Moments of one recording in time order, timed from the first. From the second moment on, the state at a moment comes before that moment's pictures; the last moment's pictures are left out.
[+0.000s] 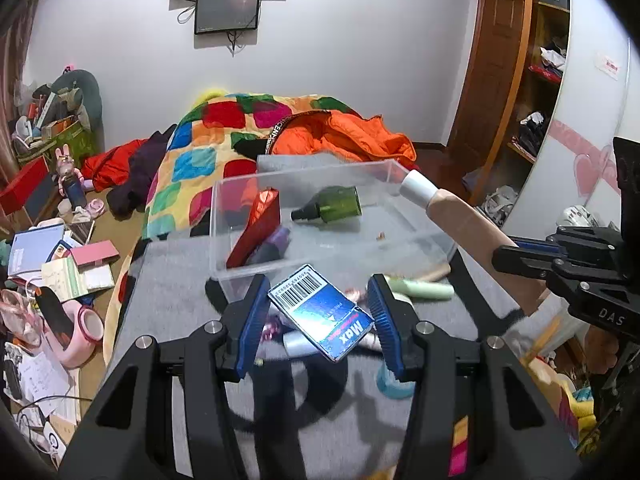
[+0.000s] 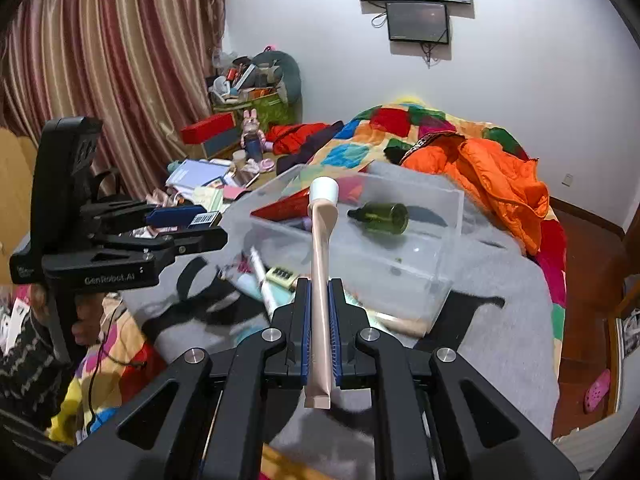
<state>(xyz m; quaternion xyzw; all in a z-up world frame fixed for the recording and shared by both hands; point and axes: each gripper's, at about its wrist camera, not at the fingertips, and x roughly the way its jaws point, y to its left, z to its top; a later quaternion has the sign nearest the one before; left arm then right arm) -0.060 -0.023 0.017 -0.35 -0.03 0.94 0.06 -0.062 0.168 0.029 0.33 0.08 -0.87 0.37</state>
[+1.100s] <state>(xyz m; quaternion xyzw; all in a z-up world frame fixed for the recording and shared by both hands) -0.177 -0.026 -0.014 -0.40 -0.04 0.92 0.02 -0.182 0.107 0.005 0.36 0.09 -0.86 0.35</state>
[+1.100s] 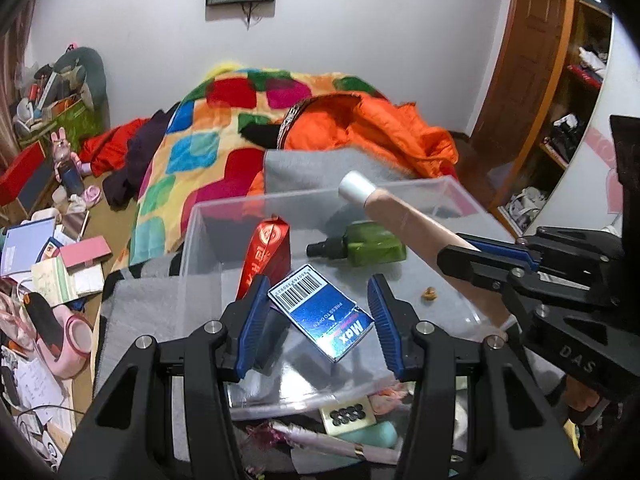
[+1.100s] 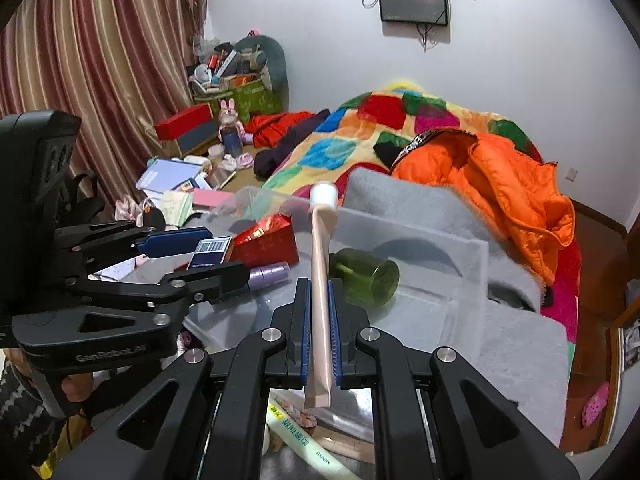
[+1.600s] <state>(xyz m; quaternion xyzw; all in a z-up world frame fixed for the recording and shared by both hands) -0.190 -0.022 -0.040 -0.43 -0.05 0.90 0.04 -0.192 0.094 -0.024 0.40 0.12 -0.84 0.36</state>
